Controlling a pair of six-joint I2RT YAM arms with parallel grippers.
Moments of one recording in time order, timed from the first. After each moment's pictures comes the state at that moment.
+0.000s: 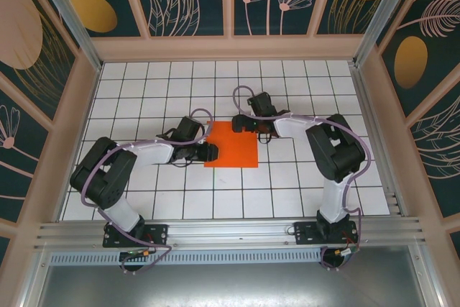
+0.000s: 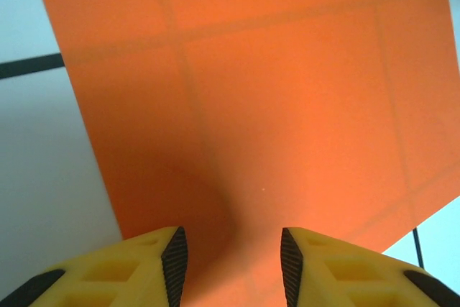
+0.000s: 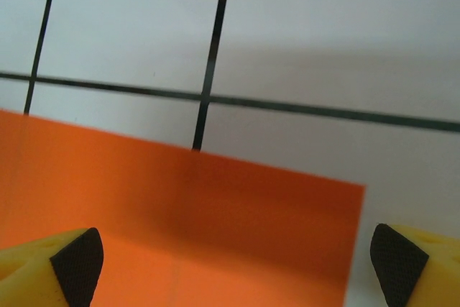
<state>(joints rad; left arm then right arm) -0.56 1.67 0.76 -0.08 0.31 -0.47 0.57 1.91 1.11 -0.14 -0.05 0.42</state>
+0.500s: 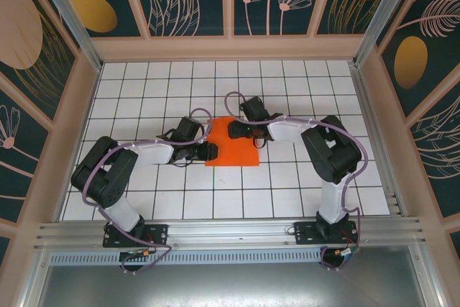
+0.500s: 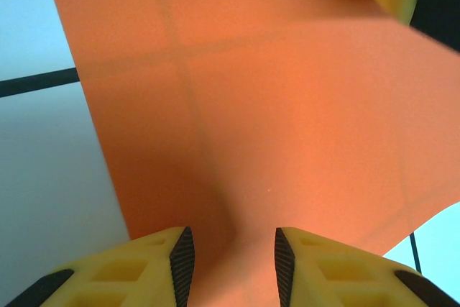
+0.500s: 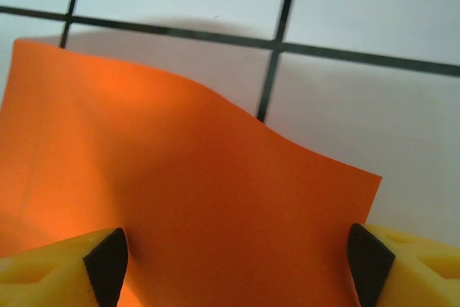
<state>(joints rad) -0.56 1.67 0.74 -0.03 0.32 -0.49 0.64 1.91 1.12 -0.16 -0.04 0.41</state>
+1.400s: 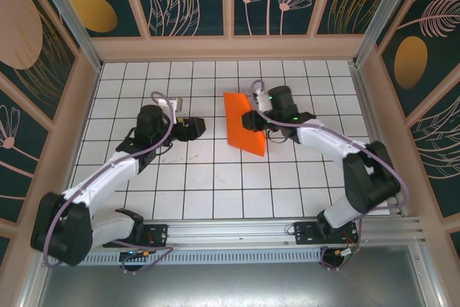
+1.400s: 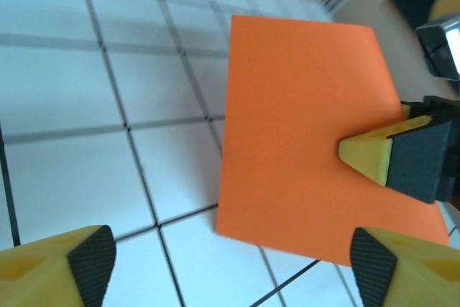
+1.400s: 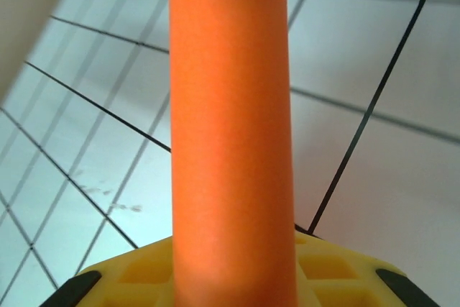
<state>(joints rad) -0.38 1.15 0.67 0.07 0.39 -0.48 0.48 1.50 0.97 -0.13 -0.44 0.27</state>
